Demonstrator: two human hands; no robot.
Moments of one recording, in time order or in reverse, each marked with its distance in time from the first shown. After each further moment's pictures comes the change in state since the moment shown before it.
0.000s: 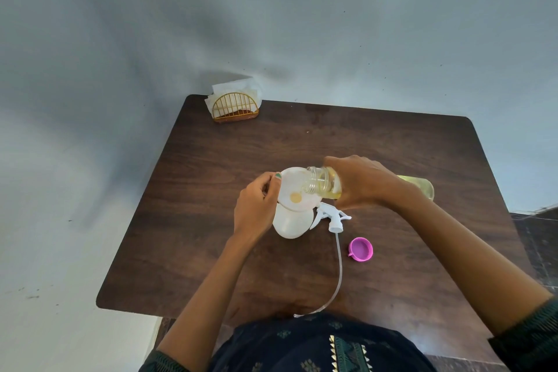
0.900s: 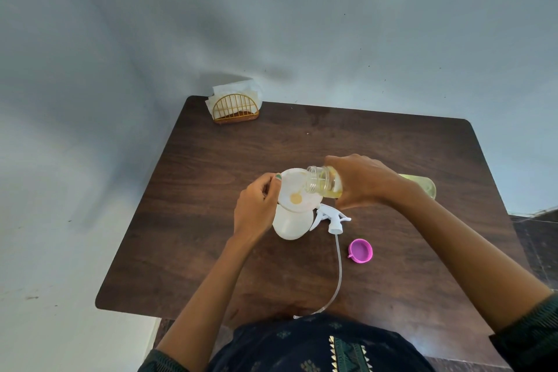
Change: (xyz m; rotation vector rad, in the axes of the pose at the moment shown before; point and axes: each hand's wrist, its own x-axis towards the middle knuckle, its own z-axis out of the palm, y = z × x) left_hand -0.001 -0.001 -0.001 0.009 -0.003 0.011; right_hand -0.001 -0.004 -0.005 -0.045 -0.011 0.020
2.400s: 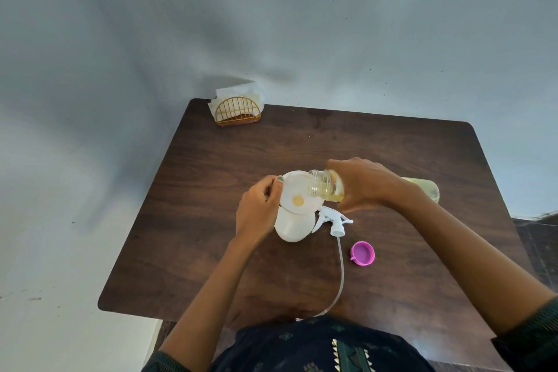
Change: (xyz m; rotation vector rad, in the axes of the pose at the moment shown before) left_hand 0.000 0.002 -0.002 -0.001 -0.013 -0.015; right_hand 0.002 0.001 0.002 0.017 -0.023 -0.001
